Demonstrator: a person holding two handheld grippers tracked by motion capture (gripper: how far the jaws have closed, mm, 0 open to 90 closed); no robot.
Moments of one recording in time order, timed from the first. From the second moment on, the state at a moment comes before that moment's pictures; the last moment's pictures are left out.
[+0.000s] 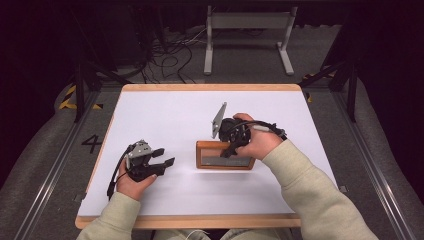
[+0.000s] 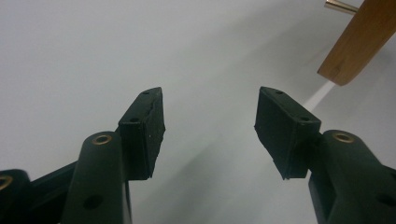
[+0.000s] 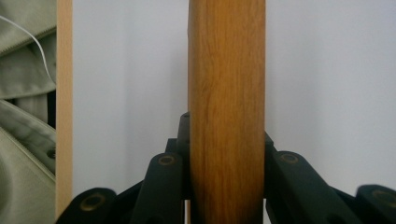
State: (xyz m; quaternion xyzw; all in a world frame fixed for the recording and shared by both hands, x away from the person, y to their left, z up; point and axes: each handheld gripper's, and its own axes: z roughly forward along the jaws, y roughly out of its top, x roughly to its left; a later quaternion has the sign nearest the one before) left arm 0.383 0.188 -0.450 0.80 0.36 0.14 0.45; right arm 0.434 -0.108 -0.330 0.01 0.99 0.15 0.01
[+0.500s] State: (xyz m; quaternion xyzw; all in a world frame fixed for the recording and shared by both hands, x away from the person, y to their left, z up) left arm 0.384 0.189 -0.450 0.81 0.36 0.14 0.45; right arm 0.451 -0.106 -0.358 0.00 0.99 0.15 -0.03
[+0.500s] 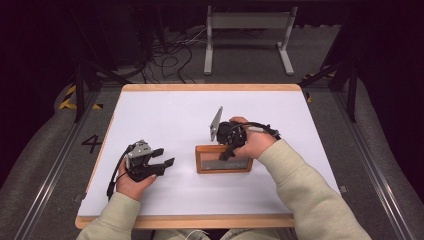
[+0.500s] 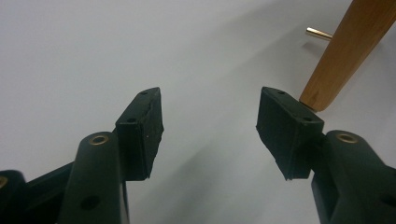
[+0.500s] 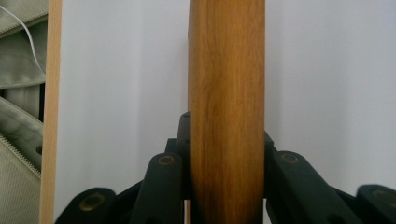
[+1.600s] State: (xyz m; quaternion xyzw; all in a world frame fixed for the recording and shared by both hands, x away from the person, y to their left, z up) left arm 0.382 0.189 -0.450 0.80 0.36 0.14 0.45; right arm 0.466 -0.137 -0.350 0.17 0.95 0.25 0.05
